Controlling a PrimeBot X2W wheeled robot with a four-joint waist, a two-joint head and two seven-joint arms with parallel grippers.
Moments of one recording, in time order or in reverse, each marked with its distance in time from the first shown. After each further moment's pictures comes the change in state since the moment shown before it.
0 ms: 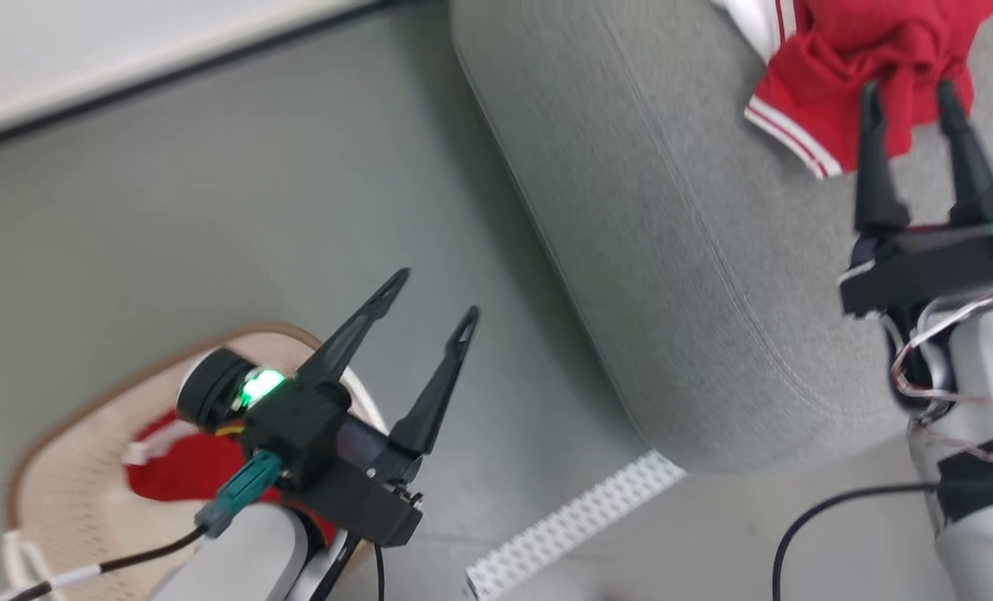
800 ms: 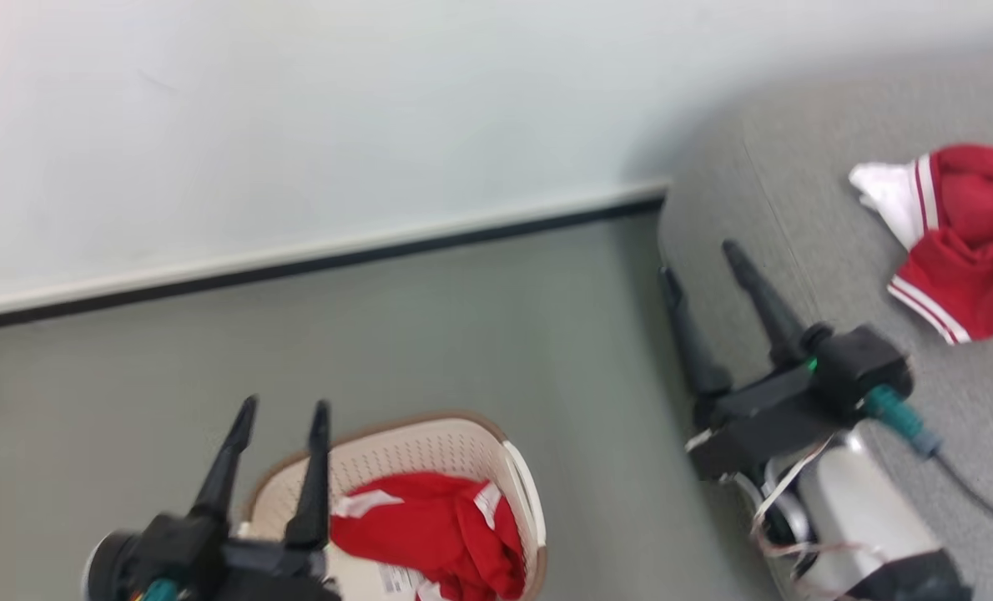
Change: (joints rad) left arm 0.335 -0.034 0.210 0.021 -0.067 0.177 -0.121; right arm 0.232 0.075 0.244 -0.139 -0.035 0.000 0.000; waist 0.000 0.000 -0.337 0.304
